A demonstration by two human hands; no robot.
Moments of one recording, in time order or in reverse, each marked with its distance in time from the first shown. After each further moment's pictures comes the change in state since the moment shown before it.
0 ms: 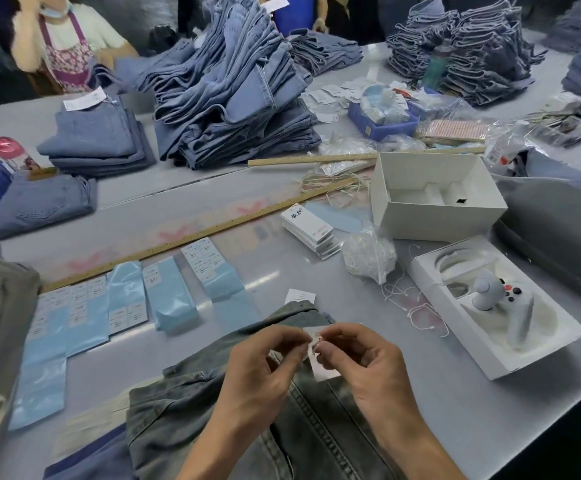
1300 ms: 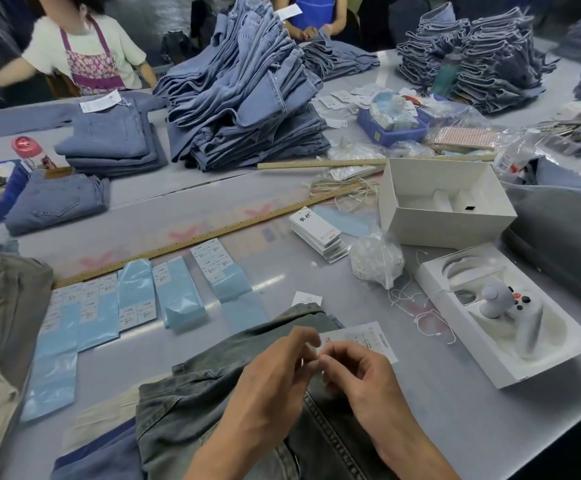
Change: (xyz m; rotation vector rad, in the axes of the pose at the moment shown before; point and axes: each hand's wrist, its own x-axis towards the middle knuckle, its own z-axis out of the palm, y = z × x) left_hand -0.013 0.002 -0.004 0.387 -0.164 0.165; right_hand -0.007 0.009 0.003 -0.156 -0.160 0.200
